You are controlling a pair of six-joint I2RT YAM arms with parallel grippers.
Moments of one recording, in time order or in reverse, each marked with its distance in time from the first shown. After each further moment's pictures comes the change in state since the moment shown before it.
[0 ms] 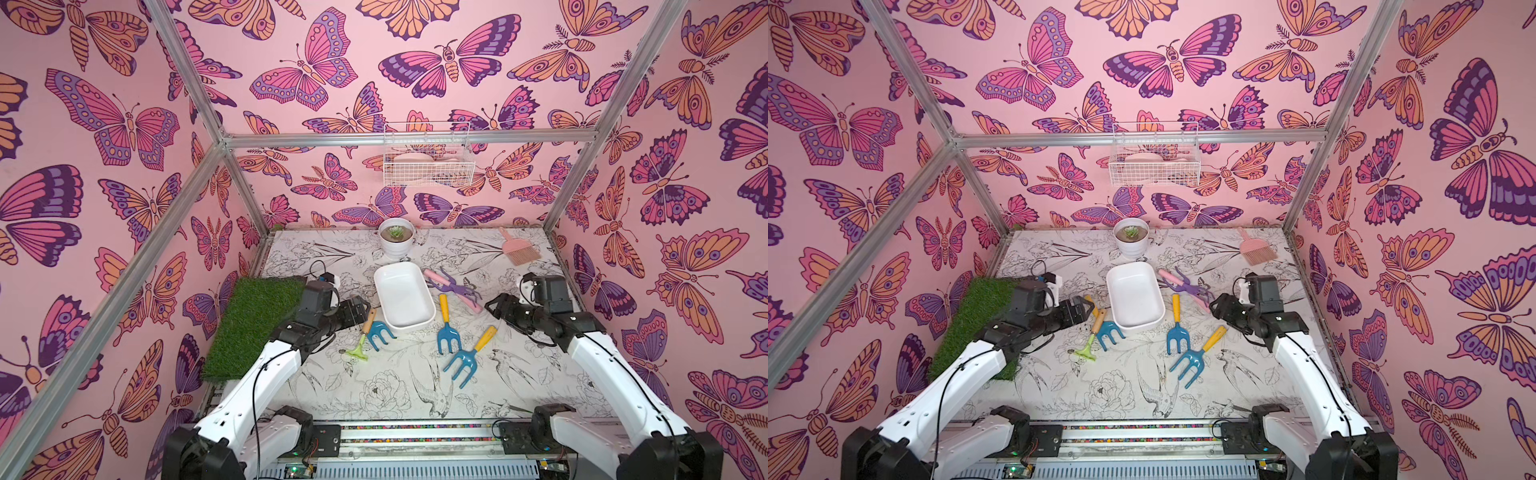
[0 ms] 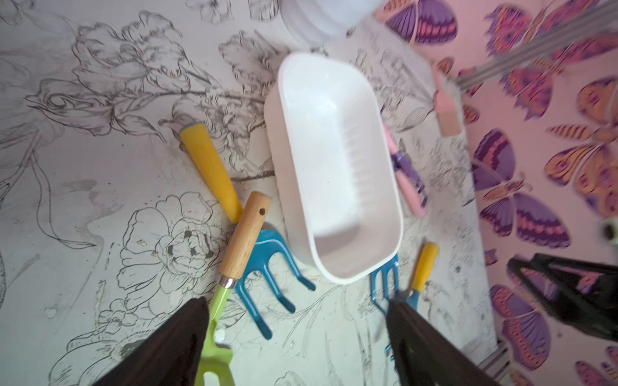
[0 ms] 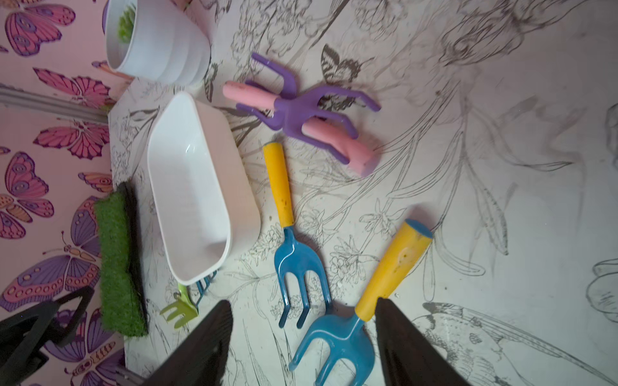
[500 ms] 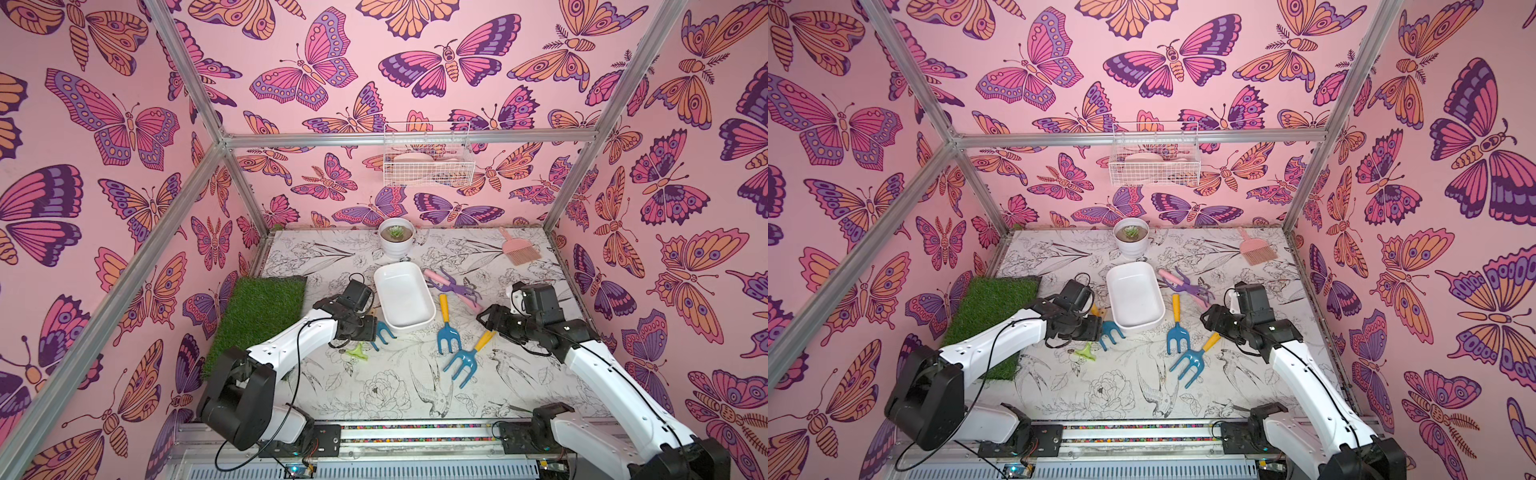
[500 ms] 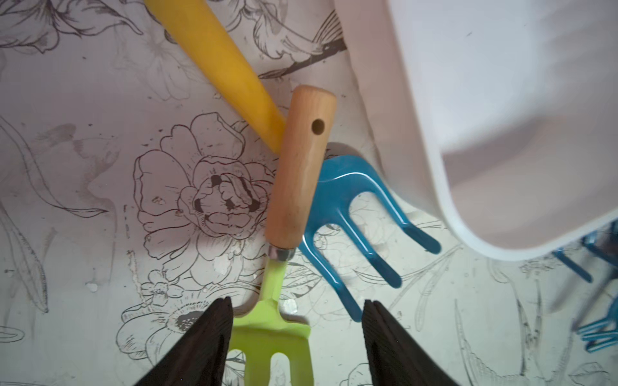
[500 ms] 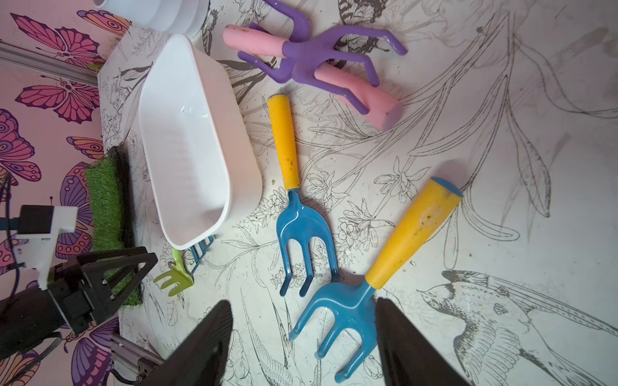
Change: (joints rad) left arm -0.163 0.351 0.127 -0.205 -0.236 0.207; right arm 0.083 -0.048 -0.048 -0.013 0.026 0.035
